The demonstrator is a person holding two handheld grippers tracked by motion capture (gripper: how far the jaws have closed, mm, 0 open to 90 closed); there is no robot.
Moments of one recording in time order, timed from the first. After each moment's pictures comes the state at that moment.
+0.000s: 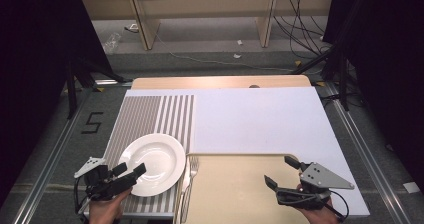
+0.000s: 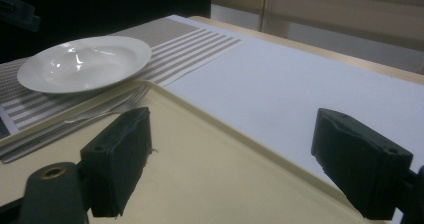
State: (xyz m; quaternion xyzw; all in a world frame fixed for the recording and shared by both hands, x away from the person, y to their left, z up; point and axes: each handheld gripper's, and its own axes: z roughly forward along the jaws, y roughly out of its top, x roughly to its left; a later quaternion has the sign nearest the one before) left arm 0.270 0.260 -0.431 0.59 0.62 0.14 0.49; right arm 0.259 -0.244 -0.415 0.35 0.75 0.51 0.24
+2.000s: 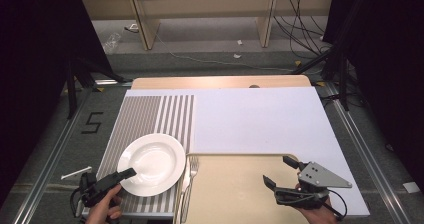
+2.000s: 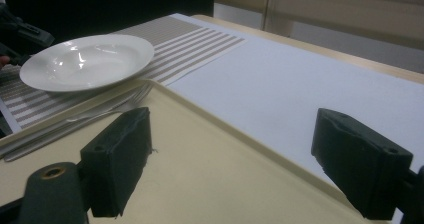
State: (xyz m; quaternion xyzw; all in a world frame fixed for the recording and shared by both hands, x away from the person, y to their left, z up) left arm 0.285 0.305 -0.491 0.39 0.78 -0.11 0.47; right arm 0.261 -0.242 -0.415 0.34 0.75 0.51 0.24
